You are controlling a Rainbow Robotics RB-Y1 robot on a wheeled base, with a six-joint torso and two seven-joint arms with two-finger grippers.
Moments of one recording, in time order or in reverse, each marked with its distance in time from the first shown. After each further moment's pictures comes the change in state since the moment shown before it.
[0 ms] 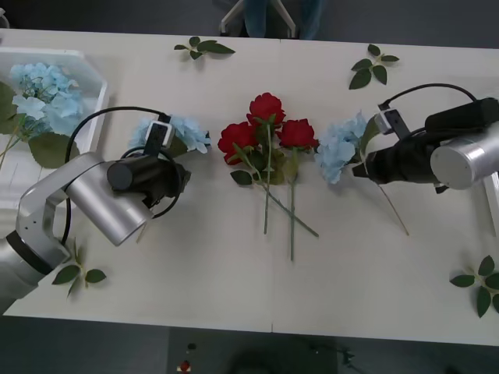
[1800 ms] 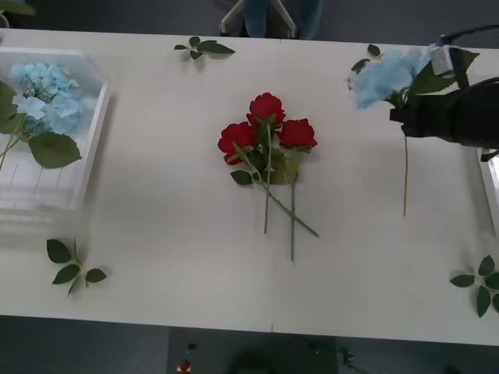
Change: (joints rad) right arm 0.231 -0.072 -0.503 -0.248 -0.423 0.045 0.244; left arm 0.110 0.340 0.892 -0.349 0.491 0.339 -0.308
